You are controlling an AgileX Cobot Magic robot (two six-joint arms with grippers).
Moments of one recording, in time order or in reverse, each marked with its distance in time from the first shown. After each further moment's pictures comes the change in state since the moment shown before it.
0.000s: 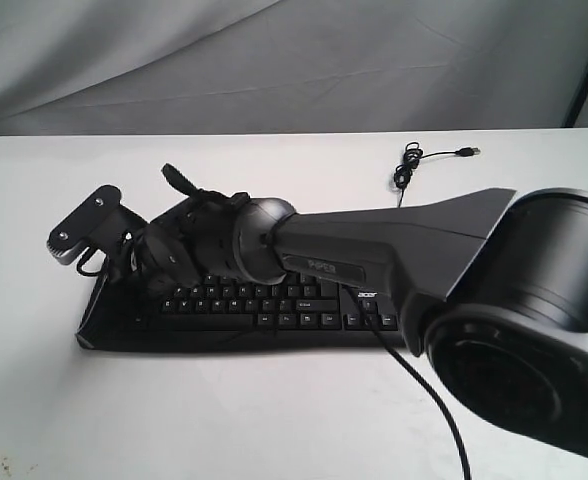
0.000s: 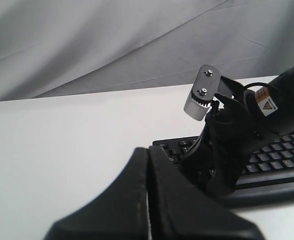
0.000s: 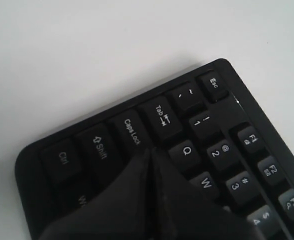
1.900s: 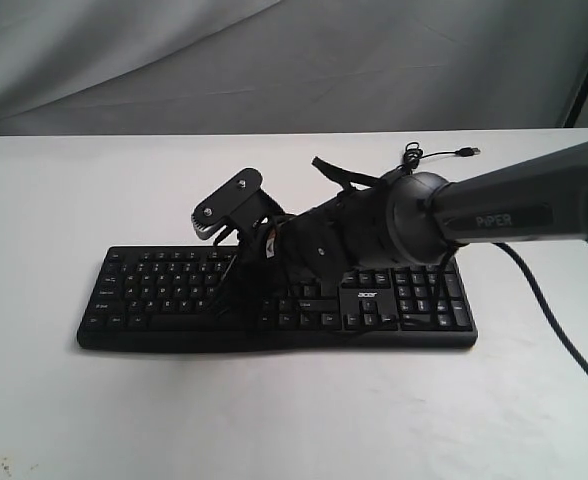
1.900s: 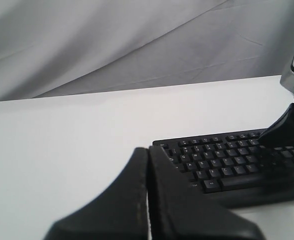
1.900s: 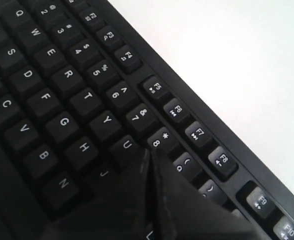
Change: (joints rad) left arm 0.000 0.000 0.000 0.000 0.000 0.000; right arm -0.176 -0.280 0.549 0.011 -0.281 0.016
